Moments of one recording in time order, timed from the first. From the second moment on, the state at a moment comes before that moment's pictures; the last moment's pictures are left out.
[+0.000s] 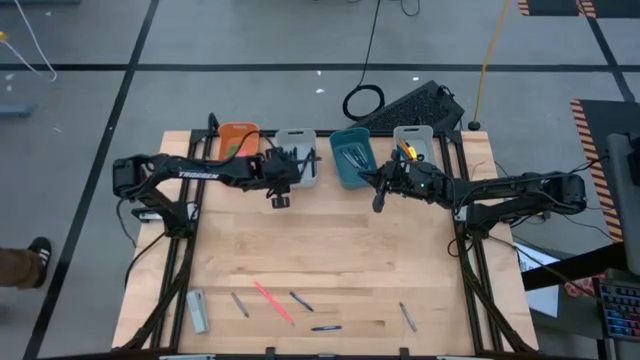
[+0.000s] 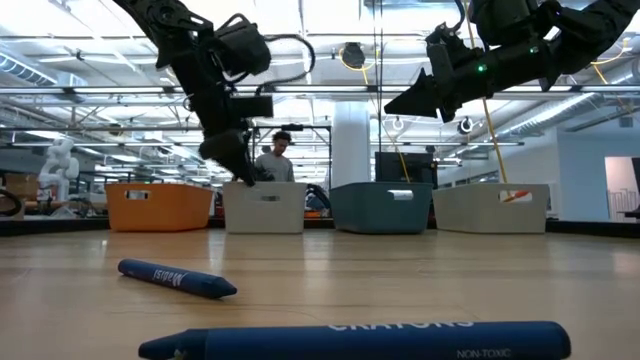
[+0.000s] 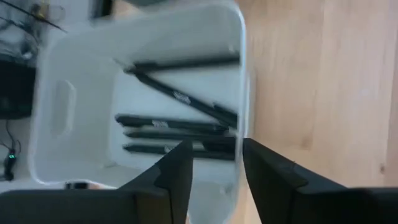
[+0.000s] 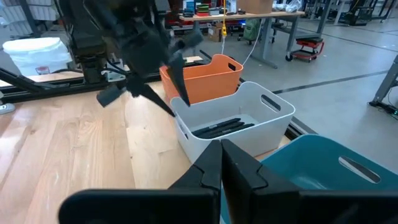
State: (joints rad) left arm 0.29 1.56 0.94 -0.39 -0.29 0.34; right arm -0.24 1.17 0.44 0.52 0.12 0.03
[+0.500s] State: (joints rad) left arm 0.22 1.41 0.94 -0.54 -0.47 0.25; right arm -0.24 1.17 0.44 0.52 0.12 0.03
